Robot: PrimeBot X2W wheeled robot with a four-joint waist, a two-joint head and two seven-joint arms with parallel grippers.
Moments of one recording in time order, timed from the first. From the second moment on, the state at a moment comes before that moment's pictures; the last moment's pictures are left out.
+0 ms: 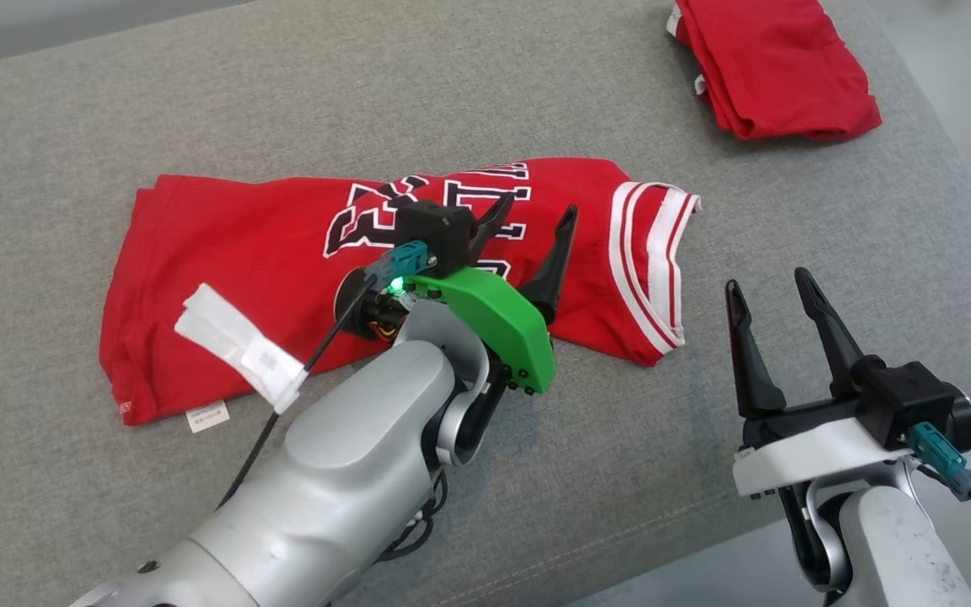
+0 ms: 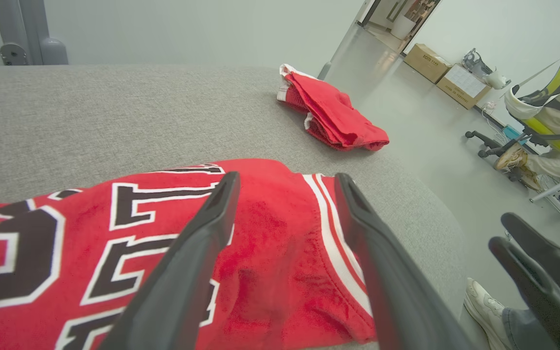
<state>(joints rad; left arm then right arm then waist) -0.86 0.05 -1.04 0.58 -1.04 0.16 -0.20 -0.16 -0.05 0.07 0.10 0.11 0.13 -0.26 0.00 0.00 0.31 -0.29</state>
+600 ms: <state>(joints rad) -0.33 0.27 -0.70 0.18 -0.68 0.30 -0.26 -0.02 -0.10 -0.11 0.05 0.02 0.13 -0.26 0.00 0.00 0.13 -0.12</state>
